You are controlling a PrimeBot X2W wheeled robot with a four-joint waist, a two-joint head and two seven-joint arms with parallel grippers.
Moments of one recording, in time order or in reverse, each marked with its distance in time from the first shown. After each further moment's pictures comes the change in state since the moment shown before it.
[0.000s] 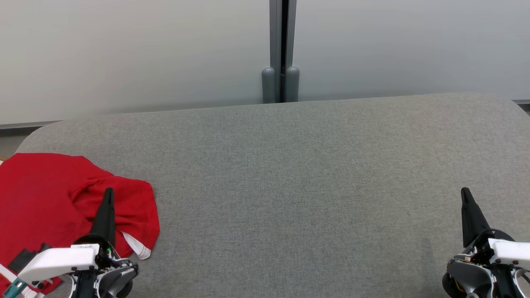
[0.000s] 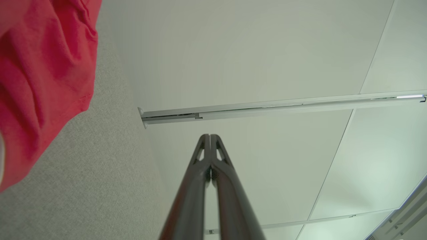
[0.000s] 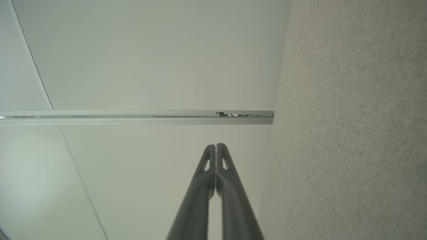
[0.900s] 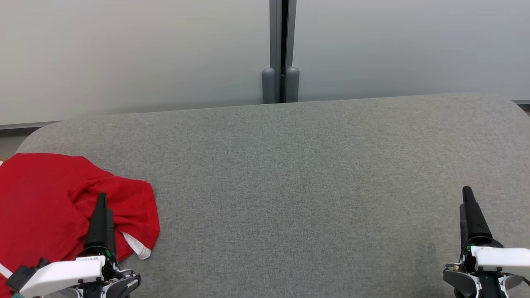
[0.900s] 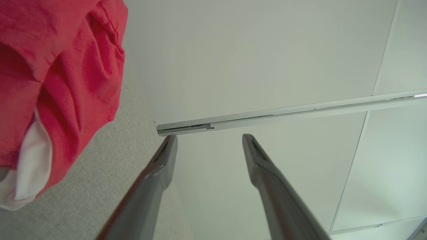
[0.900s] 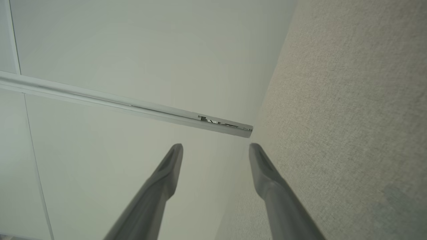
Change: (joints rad) left arm 0.056 -0.016 -0.014 -0.026 0.080 0.001 -0.102; right arm 0.038 0.013 0.027 -0.016 -0.232 0.000 -0.097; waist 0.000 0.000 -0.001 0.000
